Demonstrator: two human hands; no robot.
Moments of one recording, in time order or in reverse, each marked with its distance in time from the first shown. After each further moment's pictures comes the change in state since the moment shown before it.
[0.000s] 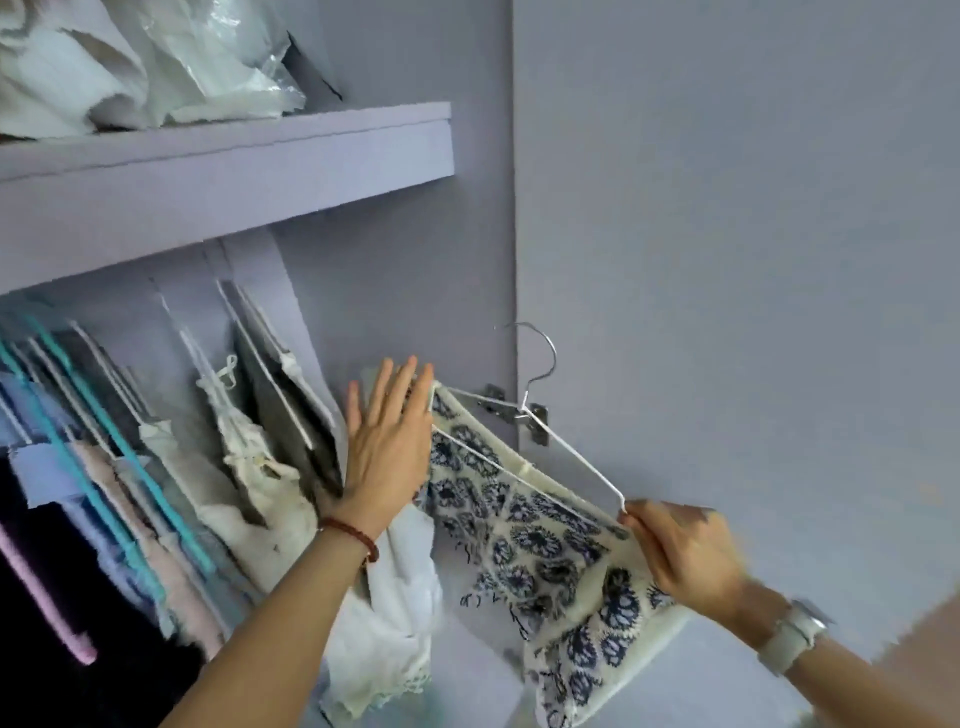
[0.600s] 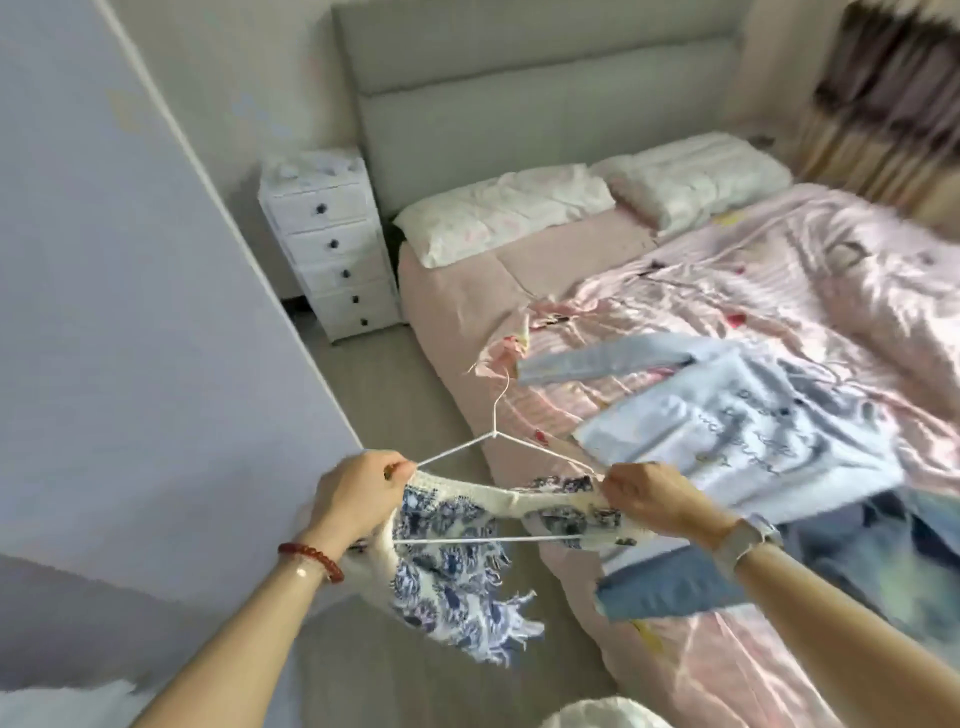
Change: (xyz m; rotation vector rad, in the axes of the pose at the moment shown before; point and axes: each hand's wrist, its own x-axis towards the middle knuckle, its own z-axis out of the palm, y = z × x) left_hand -0.191 0.349 0.052 -0.404 -0.855 0.635; right_hand -0.401 -0.085 -0.234 -0.131 -0.384 1.481
